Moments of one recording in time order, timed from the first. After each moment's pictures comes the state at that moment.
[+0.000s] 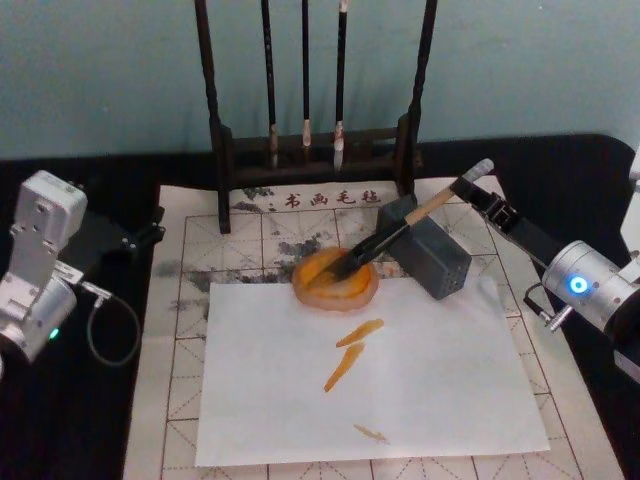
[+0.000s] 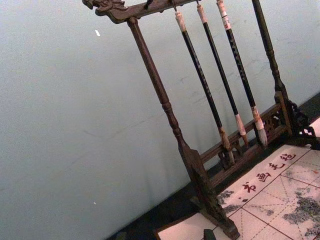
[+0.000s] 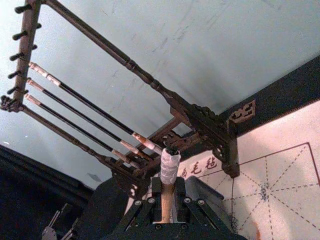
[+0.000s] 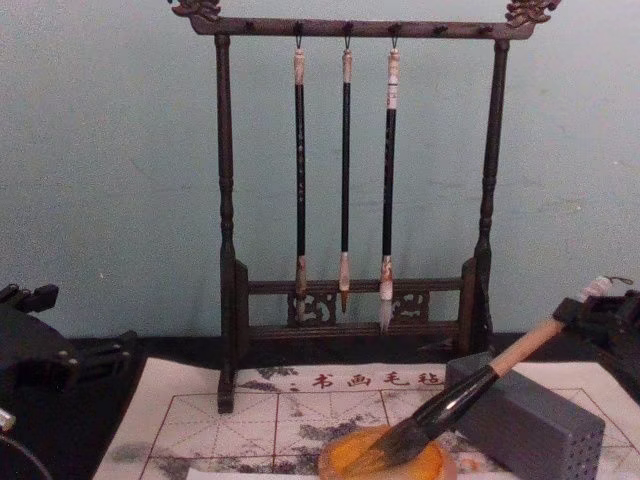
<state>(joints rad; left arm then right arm) -0.20 0.60 0.45 -1.41 -0.25 -0.12 0.03 0.33 0.53 -0.49 -1.25 1.44 0.15 0.32</state>
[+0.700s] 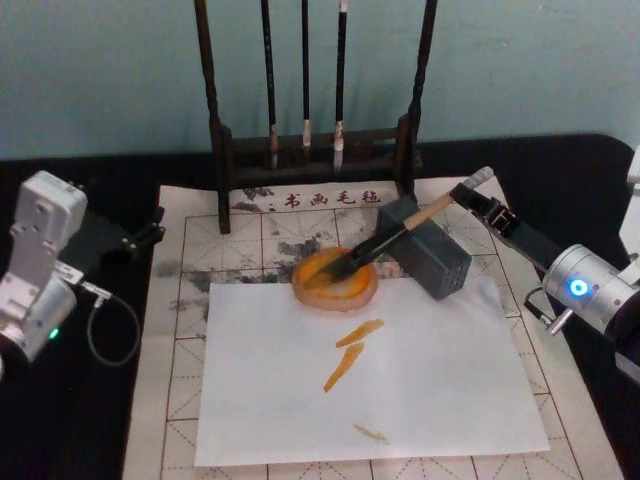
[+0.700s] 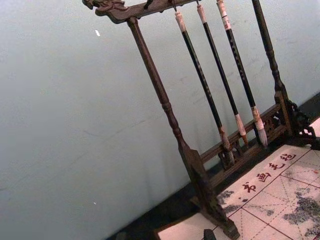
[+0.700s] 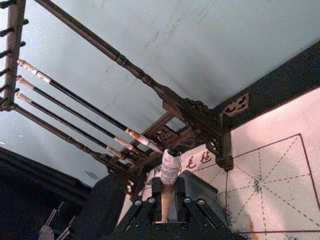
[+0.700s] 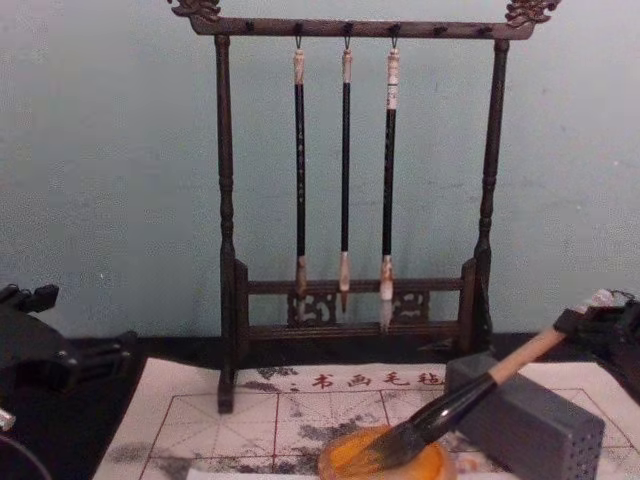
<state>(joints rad) -0.20 0.60 0.45 -1.41 -0.25 -0.12 0.03 0.33 0.52 -0.48 -1.25 1.44 0.18 0.31</state>
